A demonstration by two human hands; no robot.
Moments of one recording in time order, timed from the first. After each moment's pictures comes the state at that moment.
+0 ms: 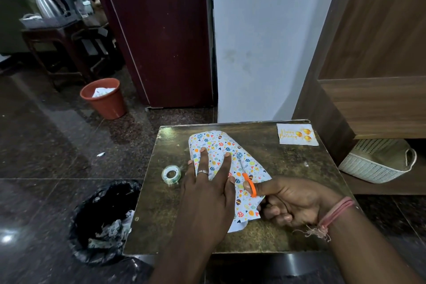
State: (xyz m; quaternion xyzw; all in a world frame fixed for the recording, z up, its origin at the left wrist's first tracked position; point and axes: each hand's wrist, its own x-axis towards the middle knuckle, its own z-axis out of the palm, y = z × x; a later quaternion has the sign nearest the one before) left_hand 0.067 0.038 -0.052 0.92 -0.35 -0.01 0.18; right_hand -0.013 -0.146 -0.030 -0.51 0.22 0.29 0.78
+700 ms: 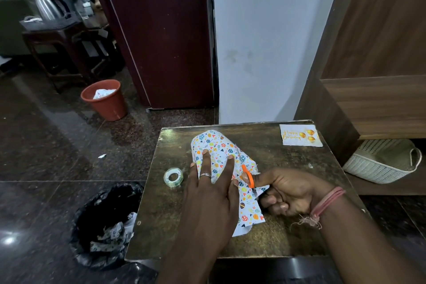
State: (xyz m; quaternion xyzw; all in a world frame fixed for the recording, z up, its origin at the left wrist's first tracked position) left_hand 0.070 0.038 -0.057 0.92 -0.35 0.00 0.19; right_hand 0.010 -0.149 -0.027 -0.52 0.24 0.27 0.78
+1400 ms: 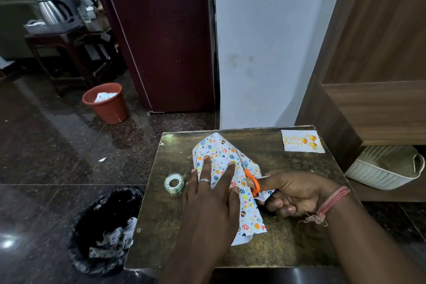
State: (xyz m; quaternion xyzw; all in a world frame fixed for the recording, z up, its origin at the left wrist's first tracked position) left_hand 0.070 0.041 -0.054 0.92 -0.33 -0.03 0.23; right_hand 0.015 -0.169 -0.032 -0.55 0.19 0.30 0.76
